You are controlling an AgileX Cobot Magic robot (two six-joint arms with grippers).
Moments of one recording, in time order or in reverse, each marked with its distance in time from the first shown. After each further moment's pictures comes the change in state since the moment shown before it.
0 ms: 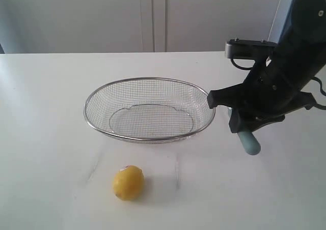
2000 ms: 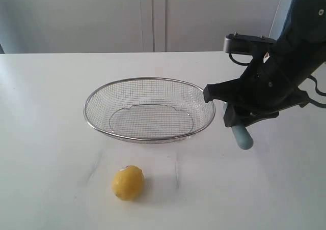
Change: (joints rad) left arm 0.000 -0.005 -0.401 0.022 0.230 0.035; right arm 0.000 0.000 0.000 0.033 -0.051 0.000
